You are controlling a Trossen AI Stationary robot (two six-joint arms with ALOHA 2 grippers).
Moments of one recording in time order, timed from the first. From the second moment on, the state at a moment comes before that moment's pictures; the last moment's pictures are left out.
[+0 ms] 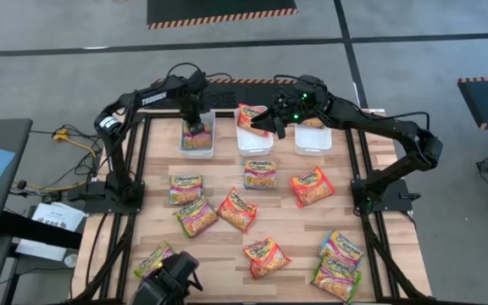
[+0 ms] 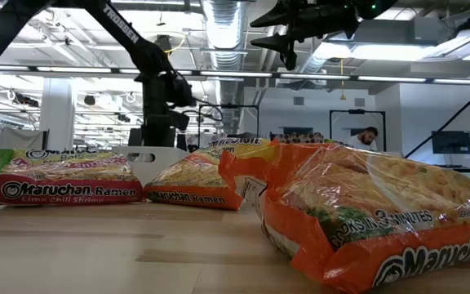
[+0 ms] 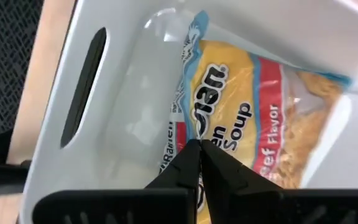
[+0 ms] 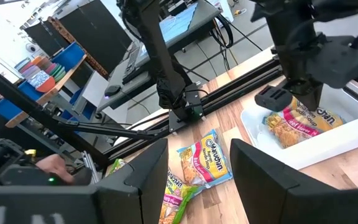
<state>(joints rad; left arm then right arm) 0.91 1.93 1.48 -0.94 0.06 0.49 -0.52 1.46 1.21 0.00 -0.60 0.41</state>
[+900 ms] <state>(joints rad) 0.86 1.85 1.48 -0.88 -0.04 0.50 -0.52 1.46 1.21 0.00 -0.60 0.41</state>
